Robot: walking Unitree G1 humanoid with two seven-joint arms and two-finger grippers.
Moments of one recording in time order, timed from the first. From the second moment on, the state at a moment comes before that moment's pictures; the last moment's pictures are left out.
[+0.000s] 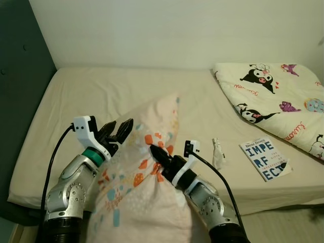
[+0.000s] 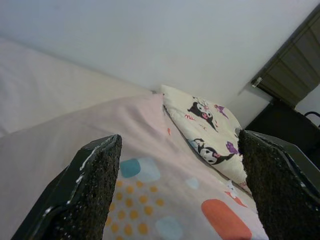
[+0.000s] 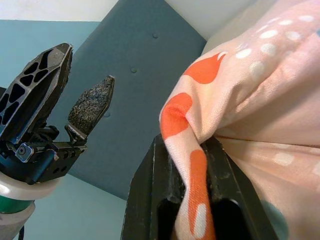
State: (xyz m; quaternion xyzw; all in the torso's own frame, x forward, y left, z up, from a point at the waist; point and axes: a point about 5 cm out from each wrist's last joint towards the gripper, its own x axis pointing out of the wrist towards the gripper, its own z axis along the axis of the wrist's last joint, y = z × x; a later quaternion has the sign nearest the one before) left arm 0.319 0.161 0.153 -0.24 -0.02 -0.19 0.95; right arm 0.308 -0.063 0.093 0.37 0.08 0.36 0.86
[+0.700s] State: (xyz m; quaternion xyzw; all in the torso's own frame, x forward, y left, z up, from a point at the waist) left arm 0.313 0.191 0.107 -0.17 0.07 -0.09 0.98; right arm 0.309 -0.062 0.070 0.30 0.13 0.30 0.90
